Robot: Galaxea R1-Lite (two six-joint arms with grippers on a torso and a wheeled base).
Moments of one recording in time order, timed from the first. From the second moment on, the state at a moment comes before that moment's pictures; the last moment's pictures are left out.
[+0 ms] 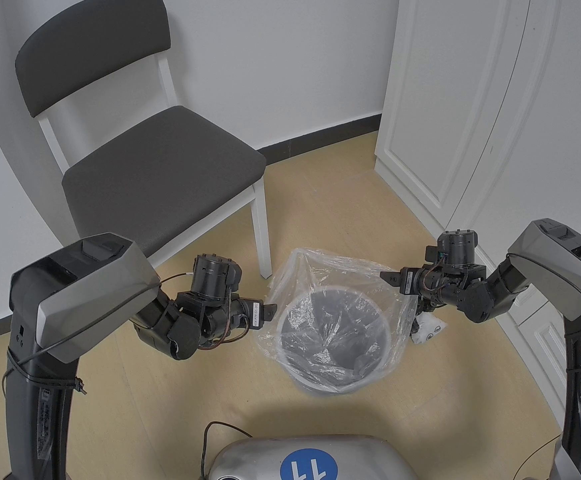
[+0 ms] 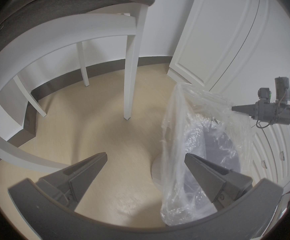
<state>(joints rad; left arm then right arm) -0.45 2.42 -1.17 -0.67 0.05 -0.20 0.21 2.42 -1.24 -0.73 0.09 0.20</state>
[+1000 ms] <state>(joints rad) -0.40 2.54 -1.27 -0.68 0.08 -0.20 0.19 2.66 -1.39 -0.88 0.10 0.24</state>
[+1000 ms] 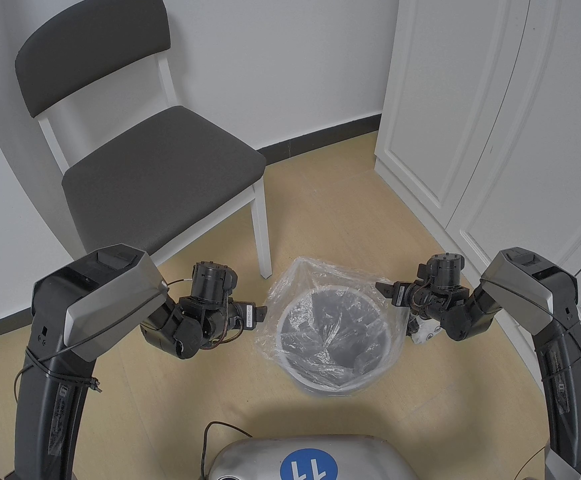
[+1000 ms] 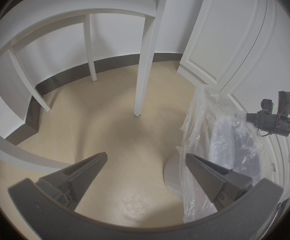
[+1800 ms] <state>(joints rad) -0.39 2.54 -1.24 -0.58 0.10 -0.13 0.17 2.71 -1.48 -0.67 0.04 0.23</state>
